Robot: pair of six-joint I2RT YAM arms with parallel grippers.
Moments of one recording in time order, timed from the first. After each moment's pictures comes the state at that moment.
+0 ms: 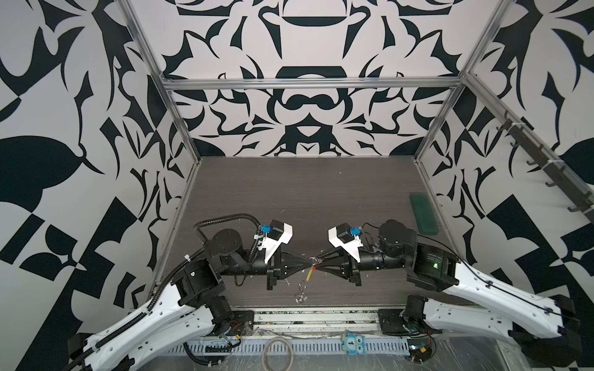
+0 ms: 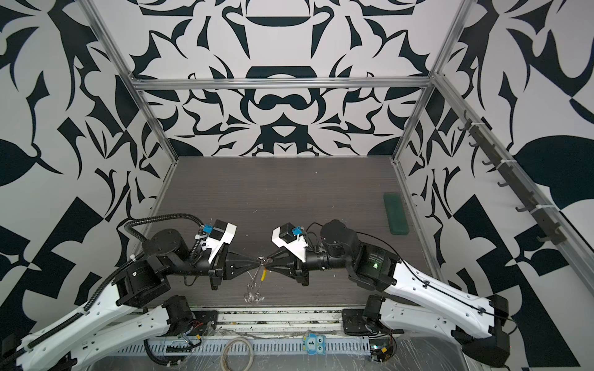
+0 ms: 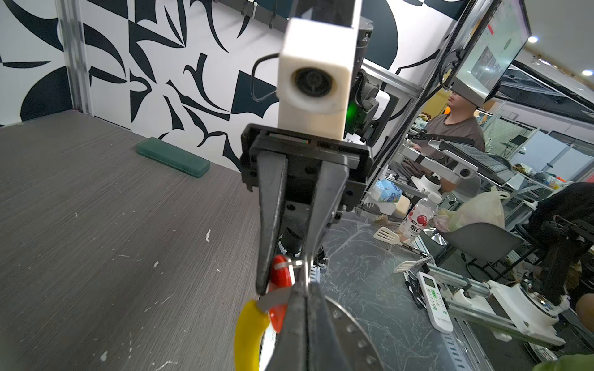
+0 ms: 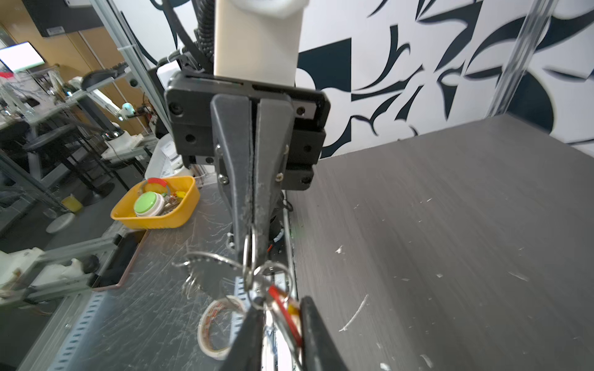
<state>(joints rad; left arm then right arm) -0.98 0.64 0.77 -0.20 0.62 -0.32 1.08 0.88 0.92 -0.31 -0.50 0.11</state>
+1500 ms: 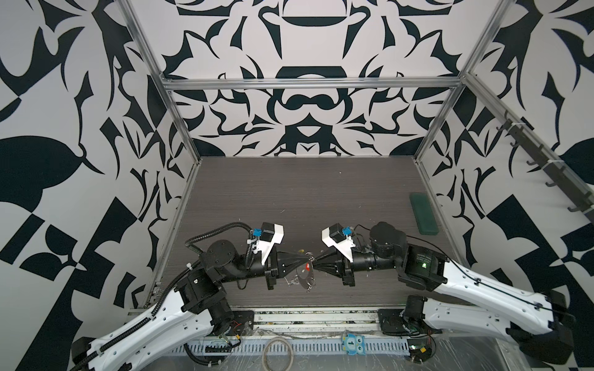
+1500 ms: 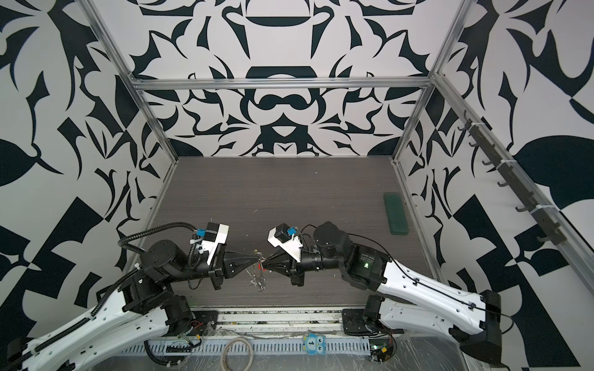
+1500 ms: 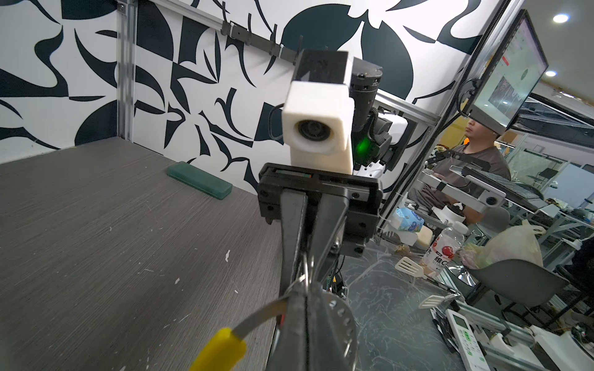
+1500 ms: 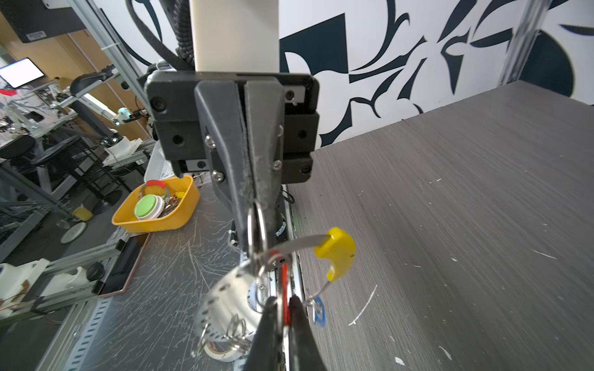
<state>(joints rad) -0.98 0.55 0.61 0.00 0.50 -0.37 1.08 0.90 0.87 -0.27 -0.47 0.17</state>
